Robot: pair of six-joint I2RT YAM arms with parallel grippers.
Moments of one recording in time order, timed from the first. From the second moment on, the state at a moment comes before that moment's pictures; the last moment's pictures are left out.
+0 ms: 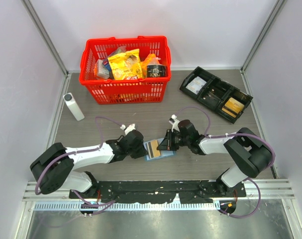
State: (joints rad) left arm -0.91 1.36 0.55 -0.08 -0.12 -1.10; right arm 0.66 1.55 0.49 0.41 -0.48 0.77
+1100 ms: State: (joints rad) left arm -0.89 1.38 0.51 0.08 -0.10 -1.09; right arm 0.66 1.62 0.48 0.51 -0.52 0.80
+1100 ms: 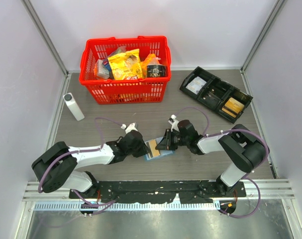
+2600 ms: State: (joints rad) left arm -0.86 1.31 0.48 0.02 -0.08 -1.10; right arm 0.55 1.63 0.43 0.63 -0.61 0.82
